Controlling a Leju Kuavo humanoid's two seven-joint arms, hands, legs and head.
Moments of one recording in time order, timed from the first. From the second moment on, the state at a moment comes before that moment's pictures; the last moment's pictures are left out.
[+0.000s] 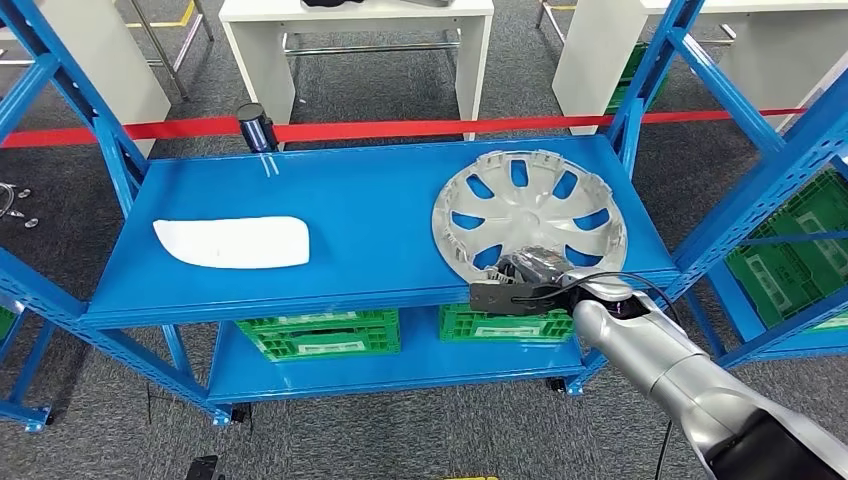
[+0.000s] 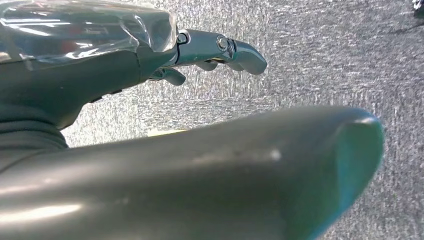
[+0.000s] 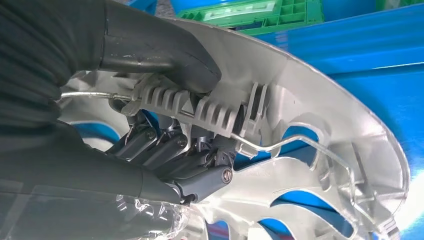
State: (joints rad) left arm -0.19 -0.03 1.51 -0.03 -1.38 0.11 -0.31; right arm -0.73 -0.30 0.99 -0.87 0.63 0.06 0.01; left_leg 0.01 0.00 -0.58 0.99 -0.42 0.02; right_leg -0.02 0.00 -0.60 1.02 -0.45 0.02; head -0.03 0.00
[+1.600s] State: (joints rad) left arm -0.16 -0.05 1.51 -0.02 -1.43 0.15 -0.34; right arm -0.67 -0.34 0.35 -1.44 -0.01 -0.05 -0.15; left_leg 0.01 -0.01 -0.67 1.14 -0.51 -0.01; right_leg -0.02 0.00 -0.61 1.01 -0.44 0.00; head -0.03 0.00
